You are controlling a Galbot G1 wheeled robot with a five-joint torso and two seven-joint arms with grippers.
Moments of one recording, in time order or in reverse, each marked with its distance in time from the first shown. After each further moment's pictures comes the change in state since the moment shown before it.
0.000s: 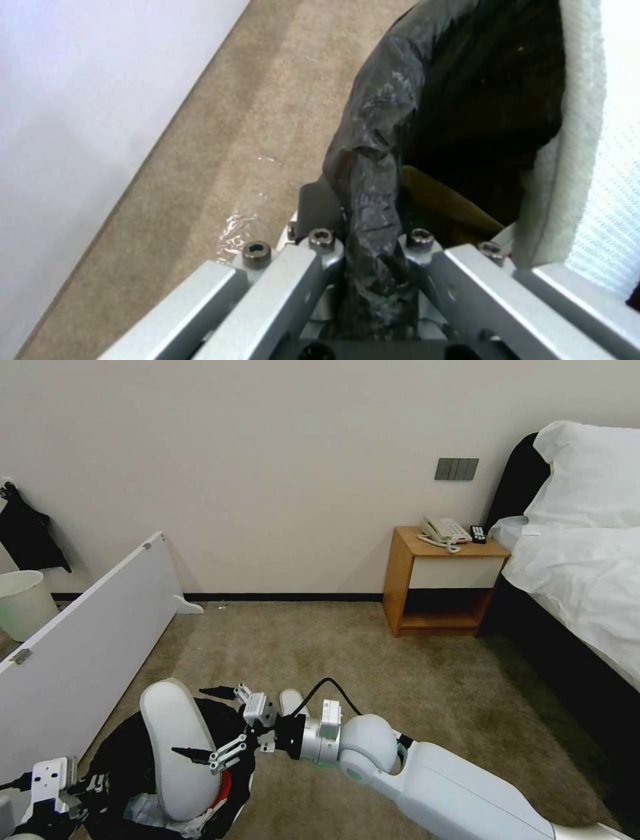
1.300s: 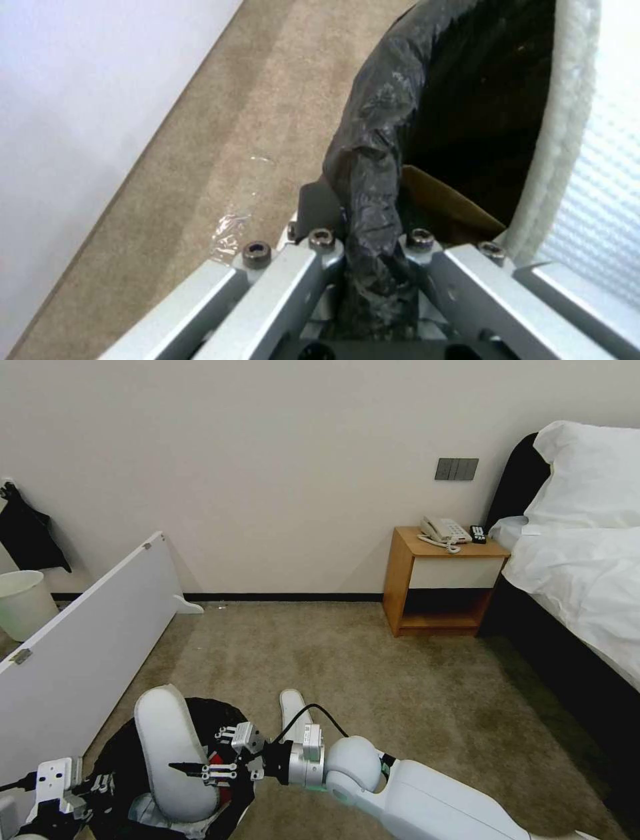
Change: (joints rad) left arm 0.007 -0.004 0.012 -0.015 0.004 0.000 -0.001; right arm -0.025 0.056 -0.116 -0.114 -0.026 -0.008 -0.022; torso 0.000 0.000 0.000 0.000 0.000
